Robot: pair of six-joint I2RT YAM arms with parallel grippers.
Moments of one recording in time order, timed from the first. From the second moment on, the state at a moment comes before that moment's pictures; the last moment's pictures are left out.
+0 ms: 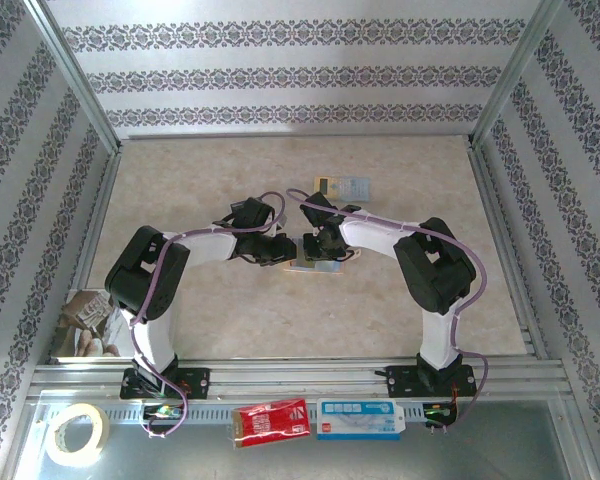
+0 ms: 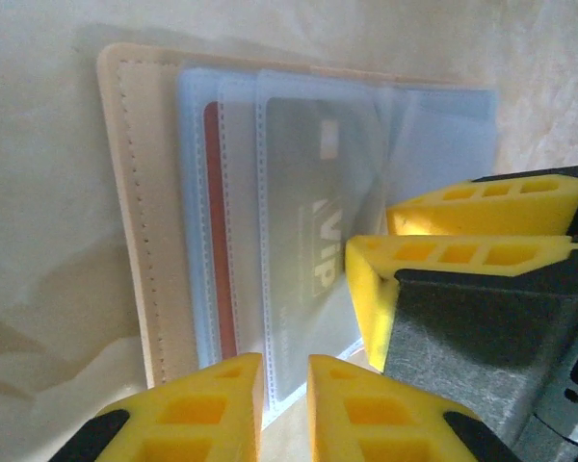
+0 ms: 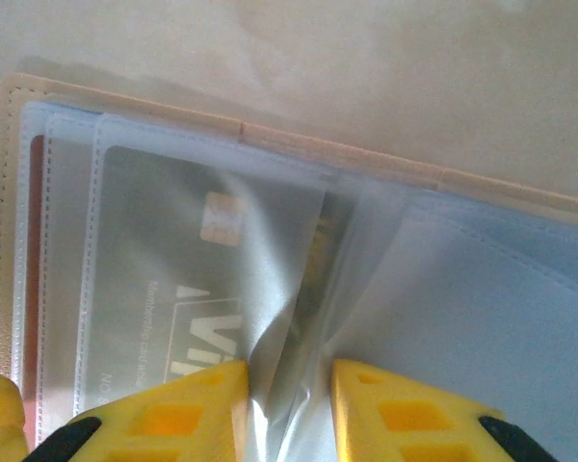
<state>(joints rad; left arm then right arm) -0.49 1.85 1.03 -0.17 0.51 -0.66 0.62 1.94 1.25 -0.58 -0.06 0.54</state>
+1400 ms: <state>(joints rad) -0.52 1.90 1.07 -0.20 0.51 -0.66 0.55 1.88 1.14 -0.44 -0.22 0.60</state>
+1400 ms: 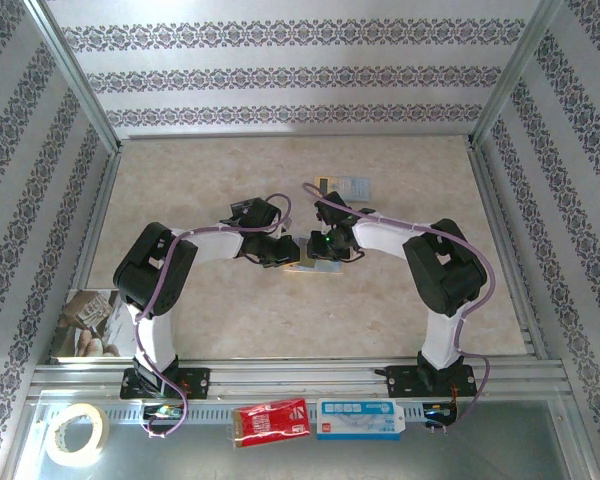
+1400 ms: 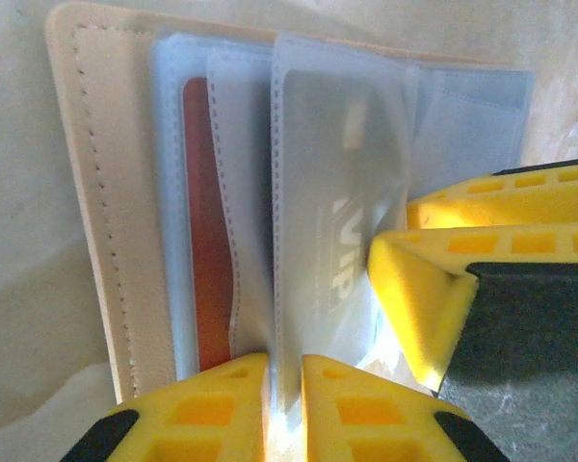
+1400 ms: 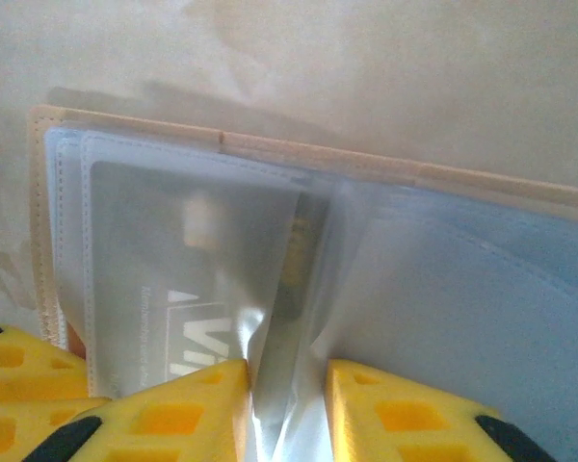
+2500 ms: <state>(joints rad) -0.62 1.89 1.18 -0.11 0.57 -0.78 0.39 1.44 0.85 -0.26 -0.17 0.77</state>
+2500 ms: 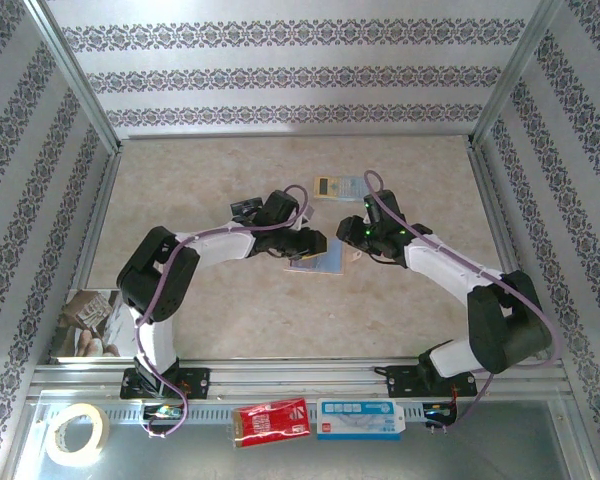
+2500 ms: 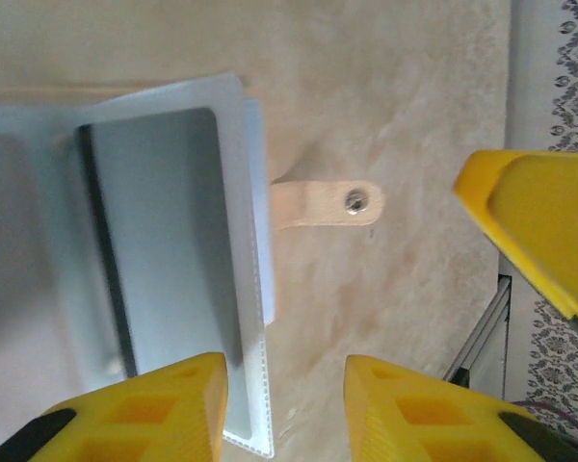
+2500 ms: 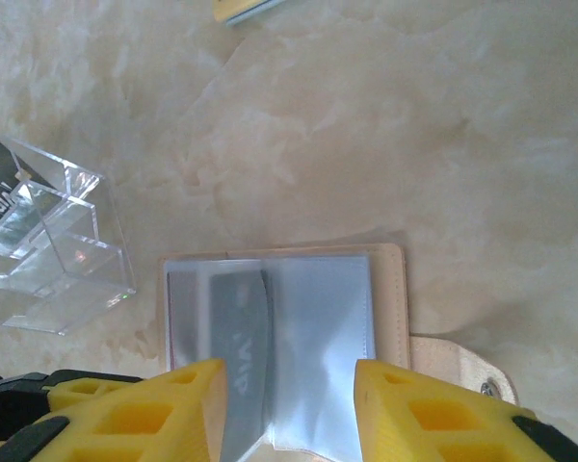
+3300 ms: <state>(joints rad) -0.60 1.88 1.15 -0.10 0.48 -0.79 0.46 1.56 0.91 -0.30 -0.17 0.72</state>
